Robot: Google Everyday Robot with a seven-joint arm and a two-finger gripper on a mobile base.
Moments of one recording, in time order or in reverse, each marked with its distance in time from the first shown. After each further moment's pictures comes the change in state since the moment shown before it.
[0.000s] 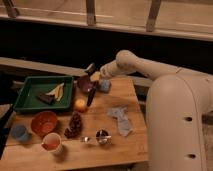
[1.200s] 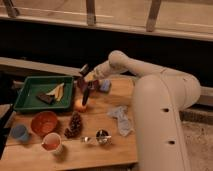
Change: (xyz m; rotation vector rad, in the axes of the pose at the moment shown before) arm -0.021 0.005 0.053 -0.045 0.035 -0.043
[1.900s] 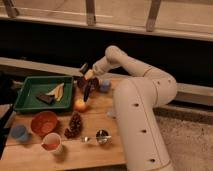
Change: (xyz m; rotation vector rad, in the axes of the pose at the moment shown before) arm -0.012 -0.032 0.028 -0.001 0.104 0.023
